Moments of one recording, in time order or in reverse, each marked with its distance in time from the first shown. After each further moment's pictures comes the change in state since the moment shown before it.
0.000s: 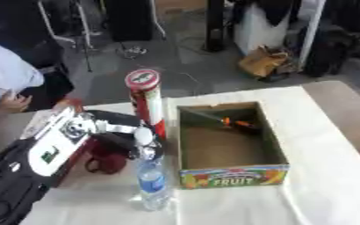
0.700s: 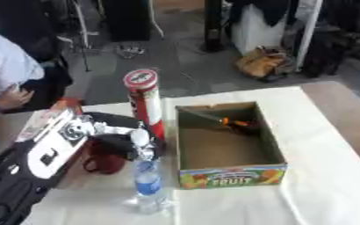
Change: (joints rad) left arm 0.006 -0.003 0.006 0.006 -0.014 -0.006 0.006; right arm -0.003 0.000 0.000 0.000 -0.008 -0.002 0.002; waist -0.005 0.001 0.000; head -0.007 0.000
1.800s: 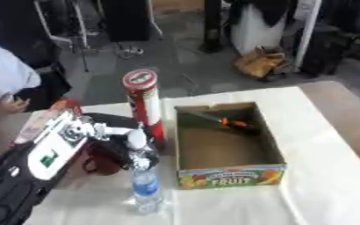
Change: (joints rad) left arm 0.007 -0.014 0.015 -0.001 -0.012 0.001 -0.001; right arm -0.001 0.000 0.000 0.000 -0.008 -0.004 0.004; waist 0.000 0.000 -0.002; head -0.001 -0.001
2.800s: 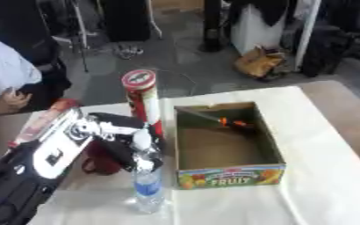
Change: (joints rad) left arm -0.015 -0.015 -0.009 0.001 0.030 0.027 -0.027; right arm 0.000 0.000 0.001 0.000 -0.001 0.000 0.000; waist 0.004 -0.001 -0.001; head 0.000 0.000
